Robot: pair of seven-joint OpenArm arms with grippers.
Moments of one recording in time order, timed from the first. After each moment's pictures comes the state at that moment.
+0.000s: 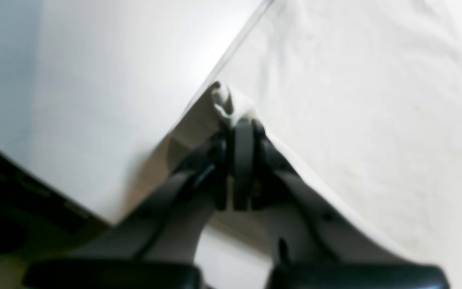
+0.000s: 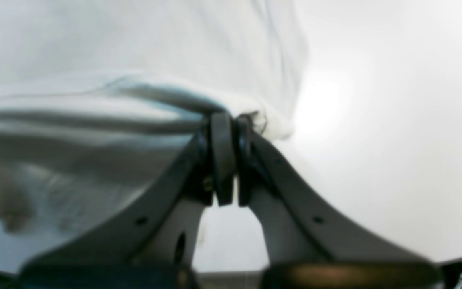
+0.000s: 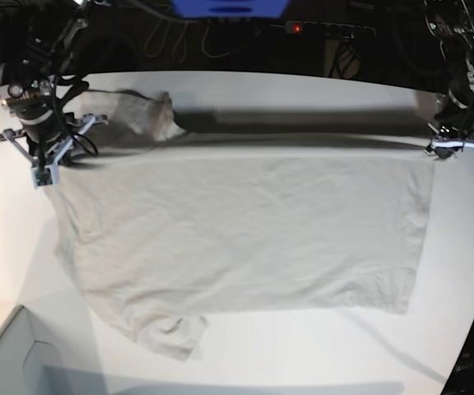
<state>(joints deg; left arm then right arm) 17.2 -9.0 -32.2 91.9 -38.3 0.1 36.0 -11.7 -9.5 36.9 104.5 -17.1 39.6 -37.0</state>
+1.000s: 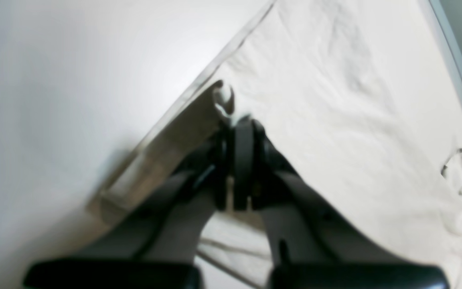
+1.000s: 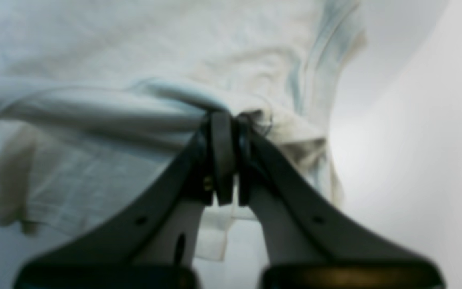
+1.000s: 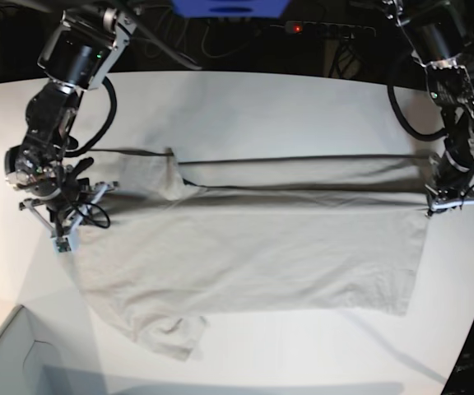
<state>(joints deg) -1.5 -9.4 -32.1 77.0 -37.5 0.3 35.9 7.4 -2.4 32.4 81.3 -17.8 39.6 -36.9</state>
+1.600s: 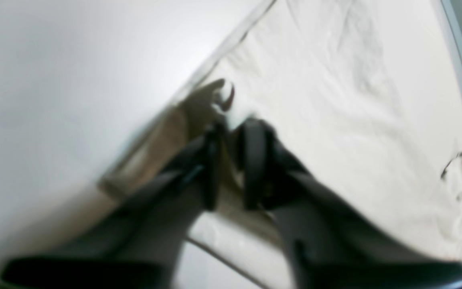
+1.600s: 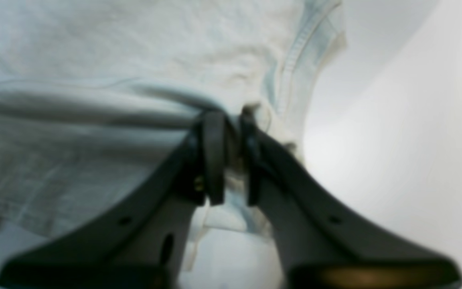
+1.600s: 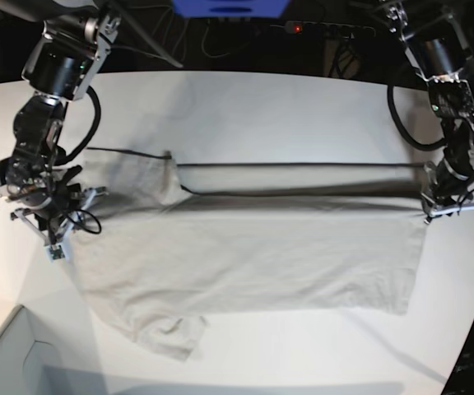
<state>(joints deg) -5.0 -10.6 -32.1 71.0 -37.9 0.3 36.4 9.4 2.0 29.6 78.0 -18.0 39.6 -37.0</state>
